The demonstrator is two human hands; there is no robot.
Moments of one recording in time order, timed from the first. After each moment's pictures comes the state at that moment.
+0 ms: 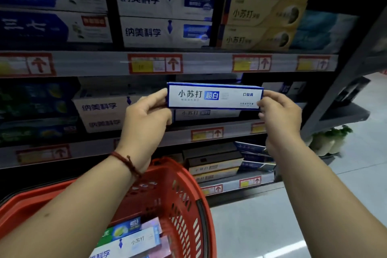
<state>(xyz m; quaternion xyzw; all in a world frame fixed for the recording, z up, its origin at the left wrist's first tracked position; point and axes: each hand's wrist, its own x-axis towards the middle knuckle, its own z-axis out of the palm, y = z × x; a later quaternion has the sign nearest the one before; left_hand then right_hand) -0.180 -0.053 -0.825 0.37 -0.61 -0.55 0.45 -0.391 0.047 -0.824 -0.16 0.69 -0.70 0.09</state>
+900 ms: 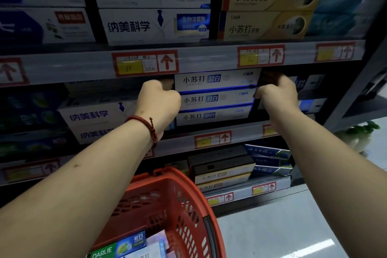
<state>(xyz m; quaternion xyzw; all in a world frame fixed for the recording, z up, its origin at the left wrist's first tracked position) -0.240 -0.105 -0.811 0.49 -0.66 -0.43 0.37 -0.448 -0.007 -0.830 -0.26 0.73 -0.62 0.11</state>
